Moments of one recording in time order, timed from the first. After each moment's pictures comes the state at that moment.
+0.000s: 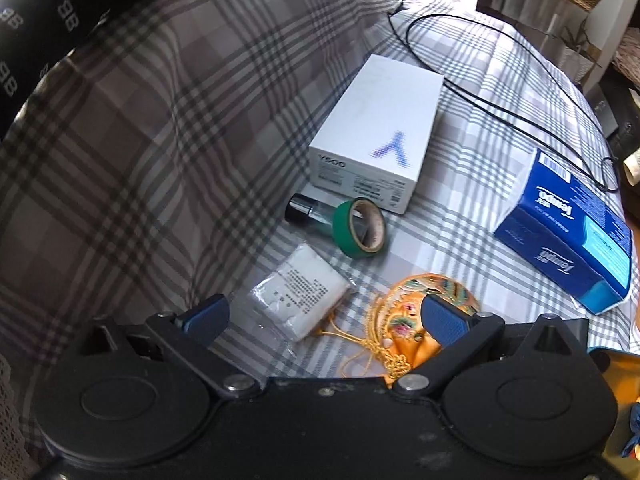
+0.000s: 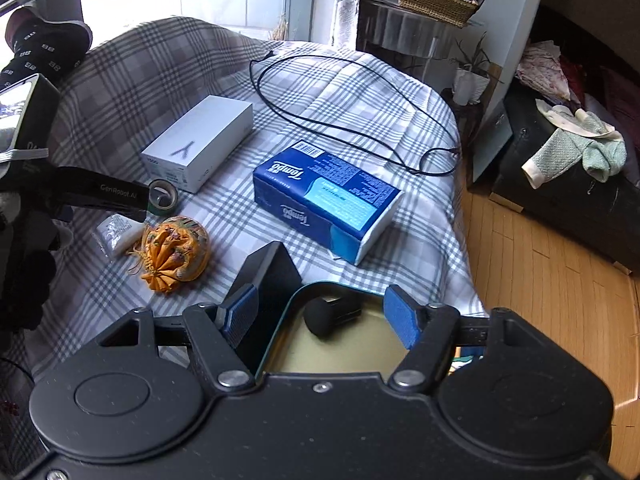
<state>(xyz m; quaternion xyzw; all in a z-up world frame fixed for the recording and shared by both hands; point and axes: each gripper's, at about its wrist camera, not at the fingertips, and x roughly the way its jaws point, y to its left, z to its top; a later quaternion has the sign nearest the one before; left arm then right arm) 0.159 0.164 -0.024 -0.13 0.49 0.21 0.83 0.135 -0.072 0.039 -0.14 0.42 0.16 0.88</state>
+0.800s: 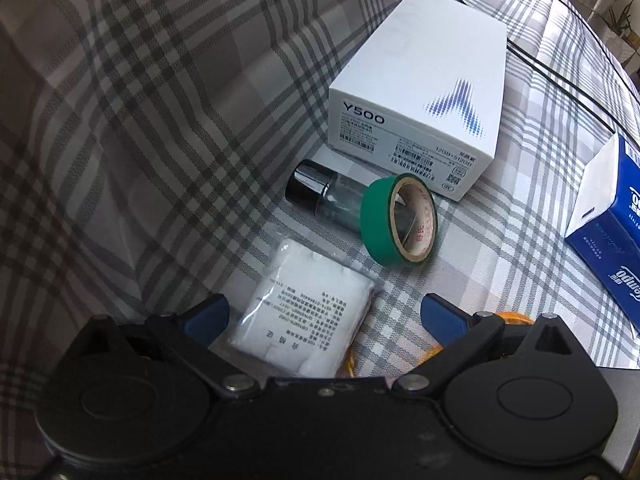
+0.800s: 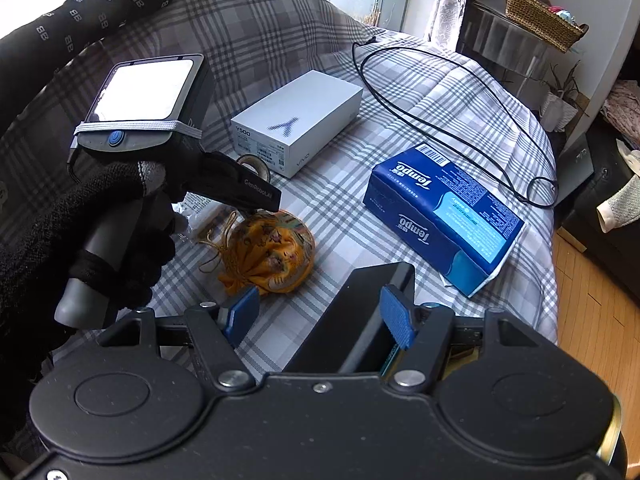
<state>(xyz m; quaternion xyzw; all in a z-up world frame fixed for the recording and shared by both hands) 0.206 0.194 -0.098 -0.16 0.55 0.22 0.79 0.139 0.011 0.003 -0.19 0.43 0.25 0.85</state>
